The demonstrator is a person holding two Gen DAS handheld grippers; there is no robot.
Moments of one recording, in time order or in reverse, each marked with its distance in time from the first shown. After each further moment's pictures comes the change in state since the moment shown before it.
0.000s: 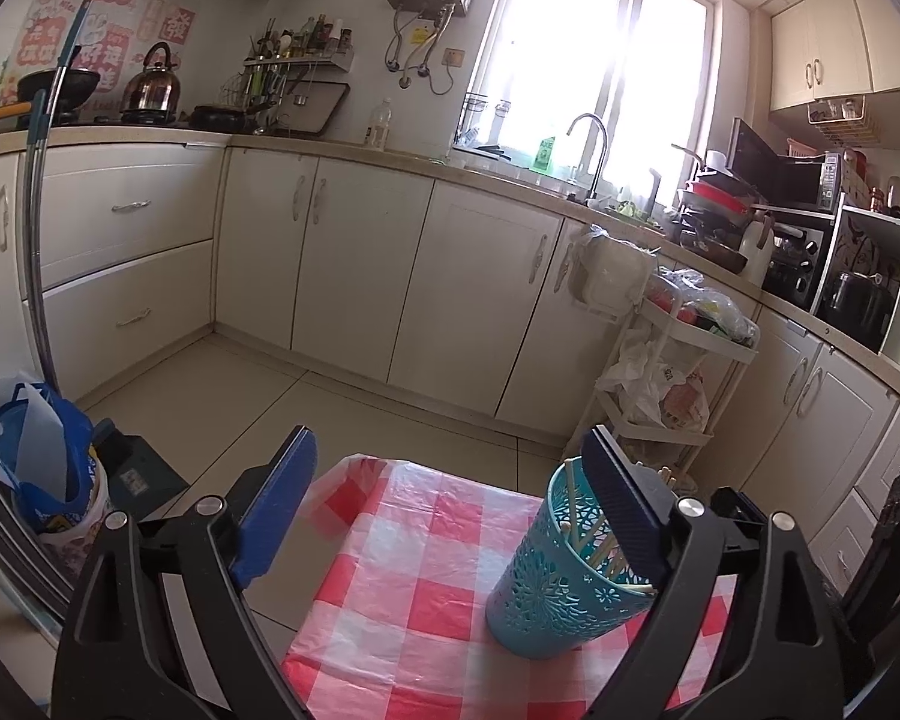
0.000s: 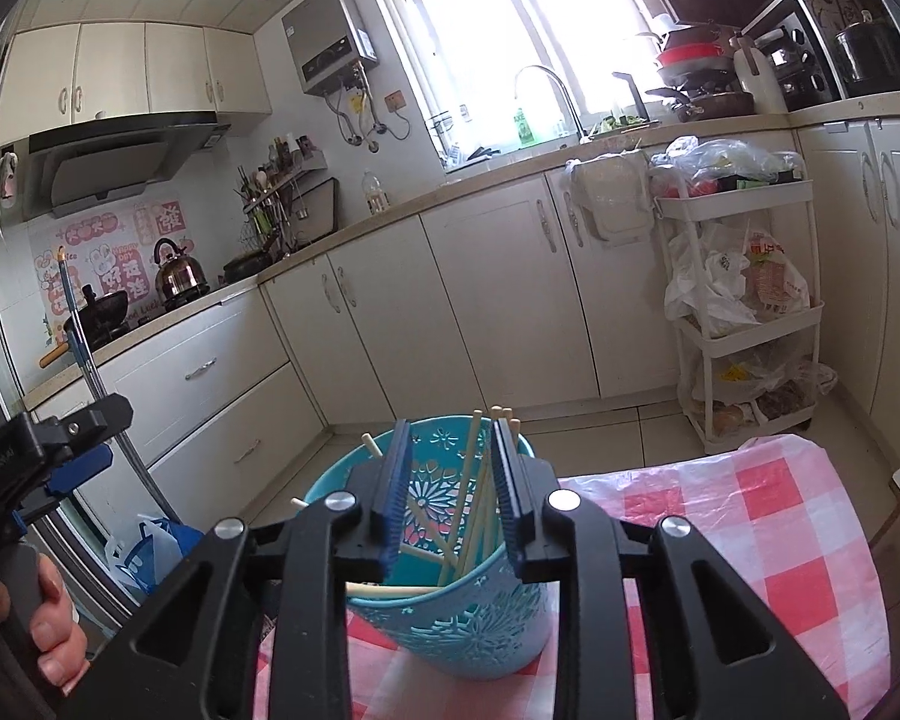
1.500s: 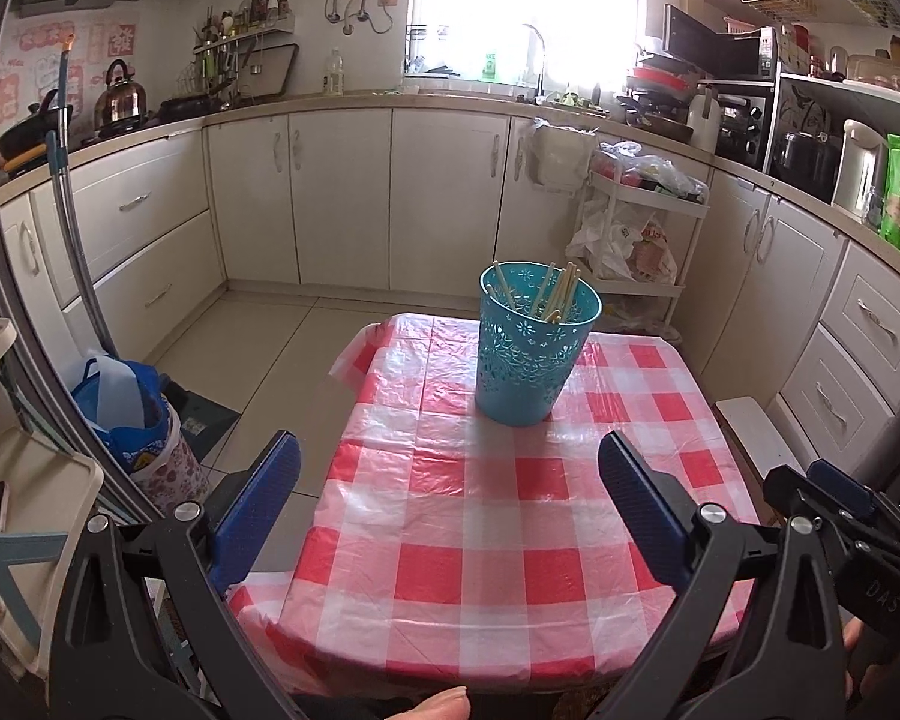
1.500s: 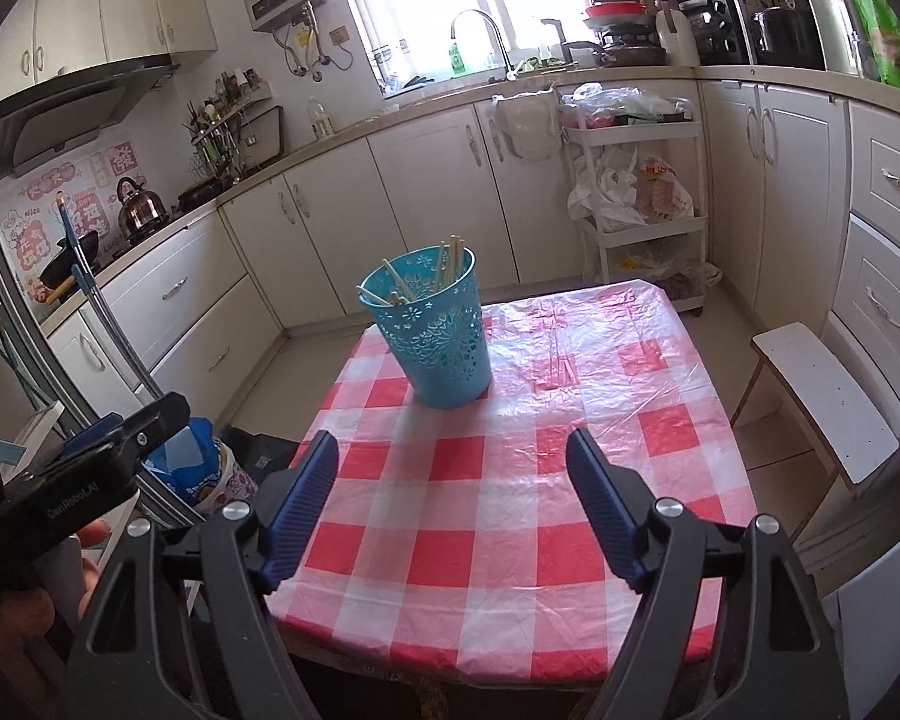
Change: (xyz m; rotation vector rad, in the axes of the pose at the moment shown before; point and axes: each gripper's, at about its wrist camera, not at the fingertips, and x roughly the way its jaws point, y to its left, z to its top) left arm -0.188 -0.032 -0.057 0.203 0.222 0.012; right arm -0.222 0.067 -0.056 0.039 0.232 -0.188
